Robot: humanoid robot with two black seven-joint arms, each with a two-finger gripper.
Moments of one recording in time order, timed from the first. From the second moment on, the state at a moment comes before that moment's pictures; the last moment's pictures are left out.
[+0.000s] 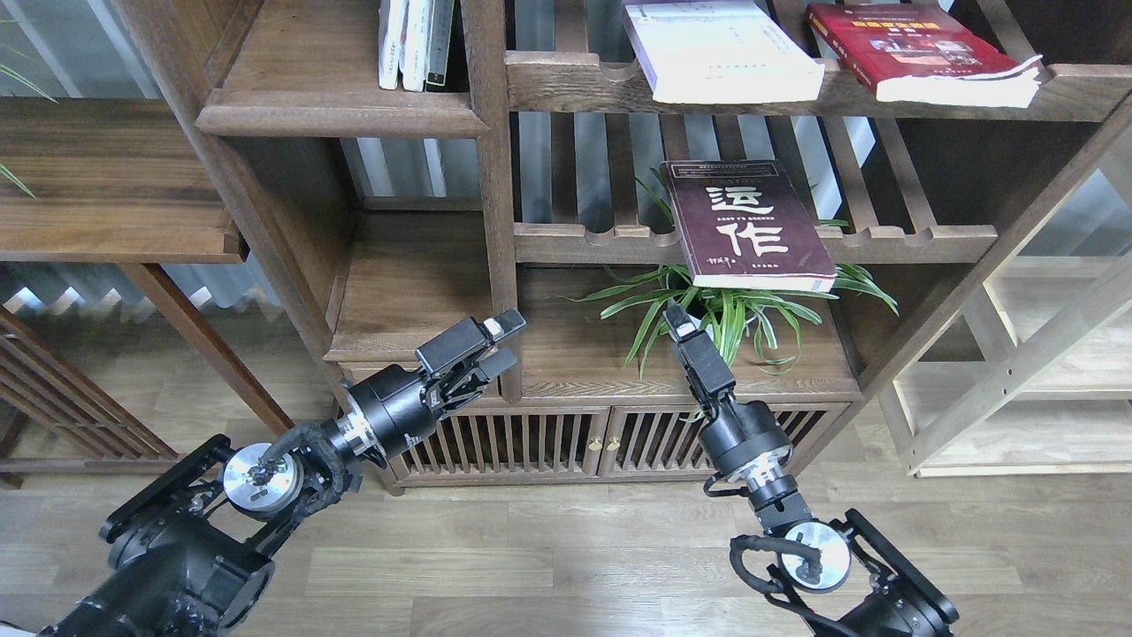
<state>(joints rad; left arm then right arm) -0.38 0.07 -0.90 -0.98 -0.36 -0.49 0.49 0.07 0.02 1.14 1.08 -0.13 0.51 0.17</state>
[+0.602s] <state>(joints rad) -0.37 0.07 -0.90 -0.98 -0.36 -0.49 0.49 0.07 0.01 1.14 1.08 -0.13 0.55 0.17</state>
